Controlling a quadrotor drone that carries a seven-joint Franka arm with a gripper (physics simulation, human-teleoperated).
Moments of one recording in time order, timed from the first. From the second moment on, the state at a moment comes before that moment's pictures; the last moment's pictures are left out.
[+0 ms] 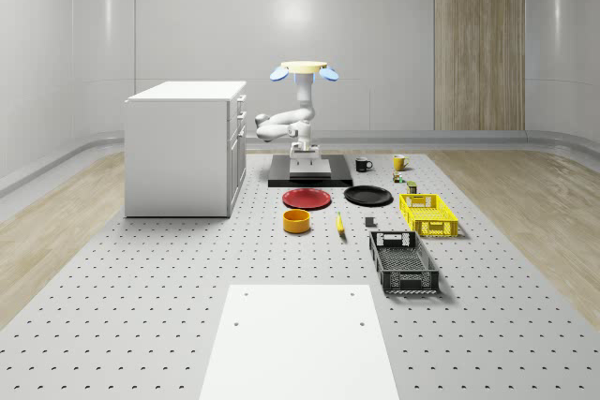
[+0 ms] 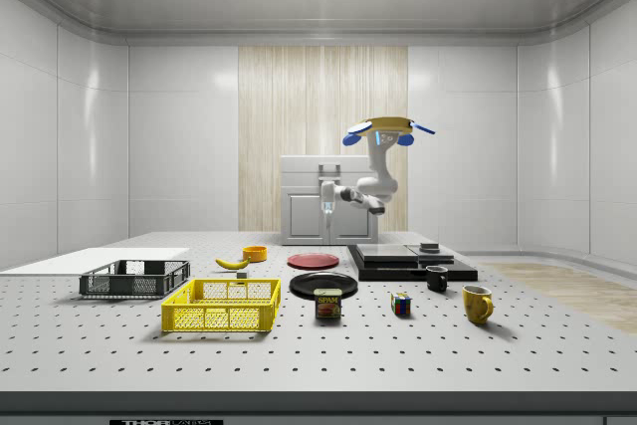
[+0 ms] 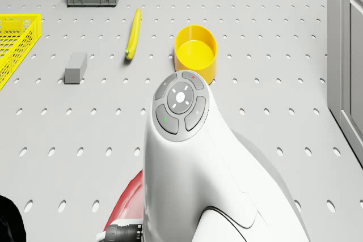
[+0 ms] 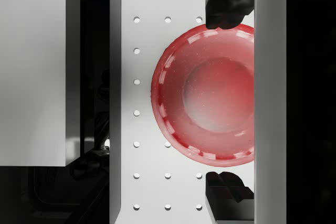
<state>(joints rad) -1.11 -1.28 1.33 -2.88 -1.88 1.36 1.64</state>
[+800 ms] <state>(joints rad) -1.13 -1.34 1.34 -2.88 -1.85 1.41 1.66</state>
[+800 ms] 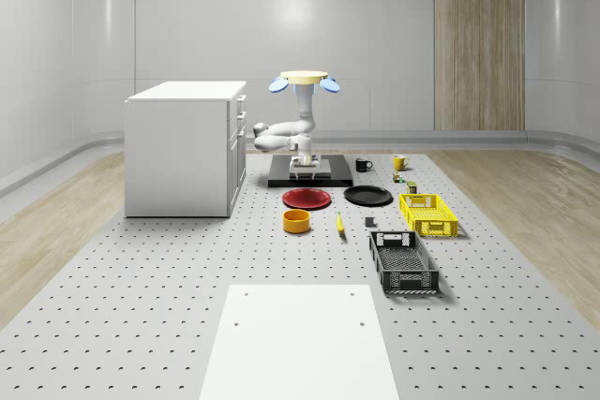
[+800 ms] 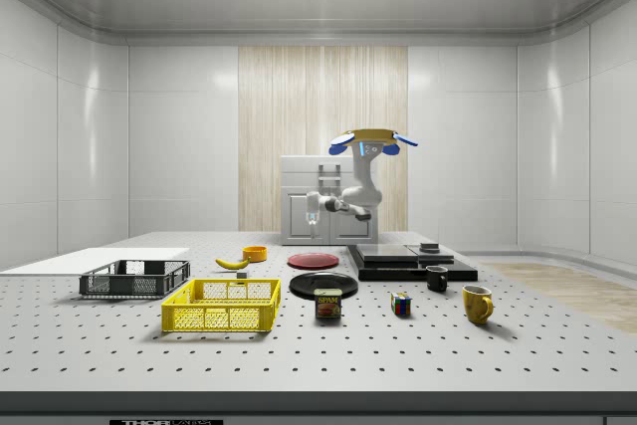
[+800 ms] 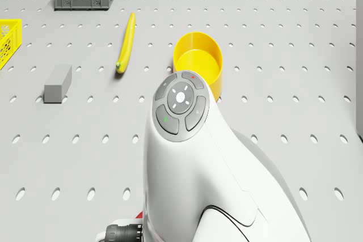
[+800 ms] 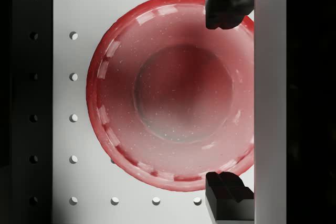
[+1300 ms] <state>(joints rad) -1.14 -1.37 1.35 -2.88 -1.84 1.44 1.66</state>
